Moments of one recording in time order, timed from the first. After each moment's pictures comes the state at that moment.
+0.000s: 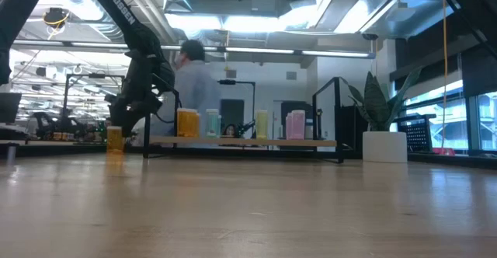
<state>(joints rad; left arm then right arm) 1.12 1.84 1.28 -1.07 -0.23 0.11 -0.14 2.10 2.35 -0.84 -0.10 -0.05</state>
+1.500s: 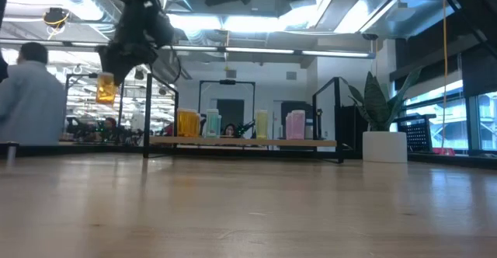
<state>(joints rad) 1.03 1.61 1.47 -1.55 -0.20 -0.03 -0.14 2.09 2.35 -0.96 -0.10 -0.12</state>
